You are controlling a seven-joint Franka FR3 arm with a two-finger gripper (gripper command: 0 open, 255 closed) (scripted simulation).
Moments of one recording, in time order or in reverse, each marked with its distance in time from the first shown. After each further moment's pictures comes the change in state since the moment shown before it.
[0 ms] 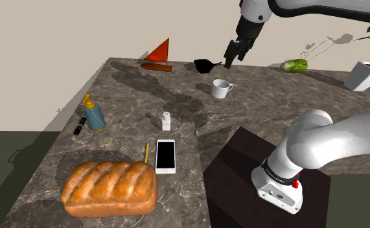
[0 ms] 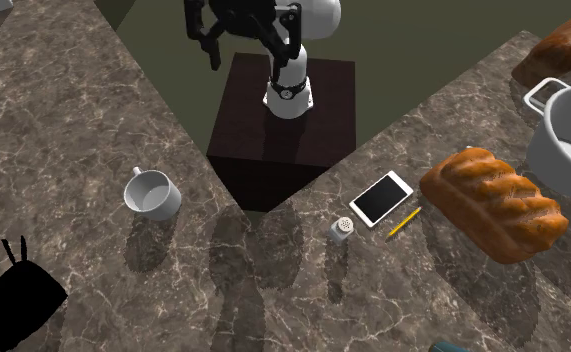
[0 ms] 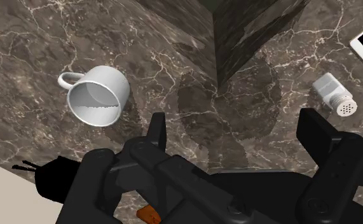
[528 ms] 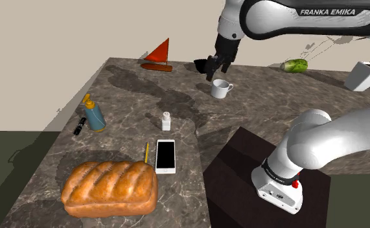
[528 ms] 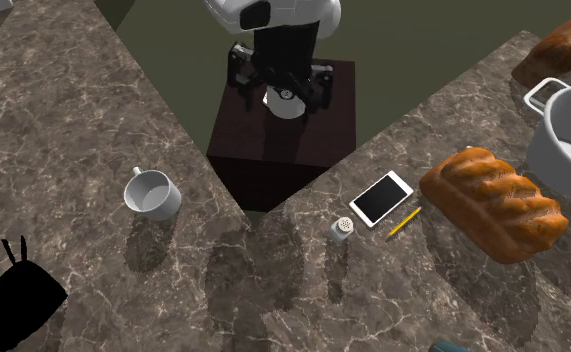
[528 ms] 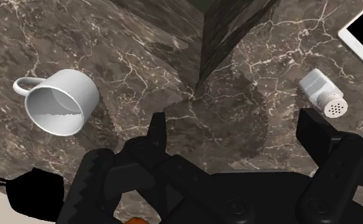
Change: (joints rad) arm 0.019 0.112 0.098 -0.049 0.040 0.132 0.142
